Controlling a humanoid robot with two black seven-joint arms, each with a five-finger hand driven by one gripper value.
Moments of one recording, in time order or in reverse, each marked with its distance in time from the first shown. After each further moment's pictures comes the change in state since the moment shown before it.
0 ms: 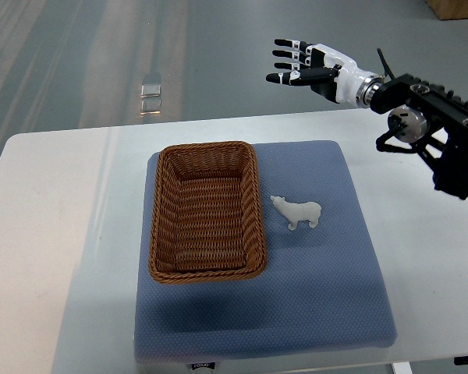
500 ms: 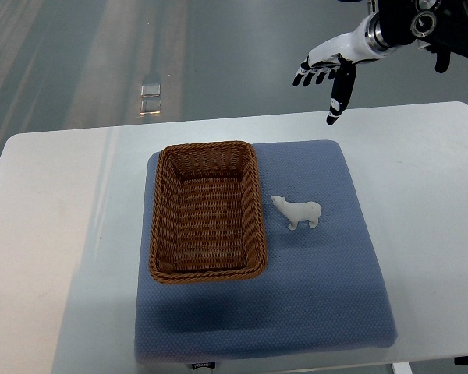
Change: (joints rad) left arm -0.003 0.000 -0.002 -0.001 0.002 -0.001 0.000; right arm 0.538 -0.210 -0.622 0.361 -0.295 0.291 -0.394
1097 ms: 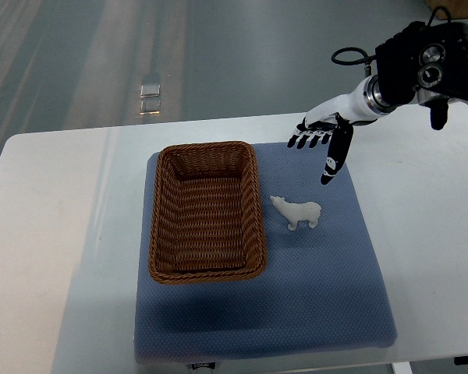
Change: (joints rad) left arm 0.001 0.000 0.001 0.001 -0.001 -0.001 0.000; right arm -0.193 -0.058 0.037 0.173 0.143 -0.061 -0.013
